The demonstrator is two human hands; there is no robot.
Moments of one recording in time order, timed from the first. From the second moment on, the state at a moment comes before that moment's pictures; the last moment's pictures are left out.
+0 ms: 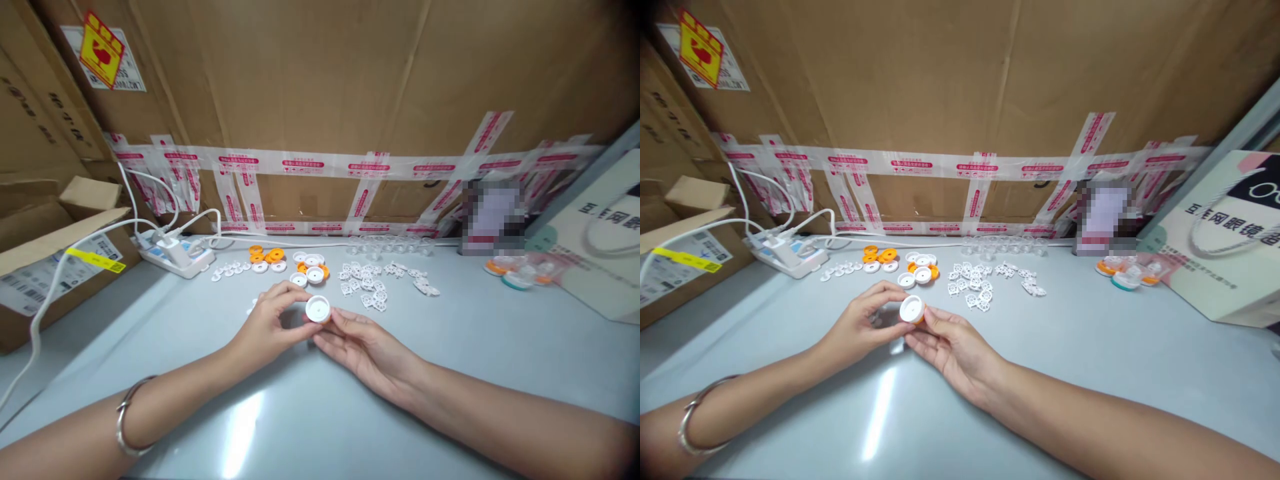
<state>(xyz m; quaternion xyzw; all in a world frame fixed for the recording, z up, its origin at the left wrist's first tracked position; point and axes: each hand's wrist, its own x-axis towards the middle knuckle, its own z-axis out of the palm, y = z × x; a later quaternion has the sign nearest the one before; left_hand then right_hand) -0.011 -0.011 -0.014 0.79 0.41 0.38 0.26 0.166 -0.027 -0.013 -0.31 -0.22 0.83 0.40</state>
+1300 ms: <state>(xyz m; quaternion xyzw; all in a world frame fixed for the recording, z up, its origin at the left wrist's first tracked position) -0.017 -0.014 -0.012 0.83 0.34 0.39 0.21 0.168 -0.026 -0.013 -0.35 -0.28 0.80 0.39</state>
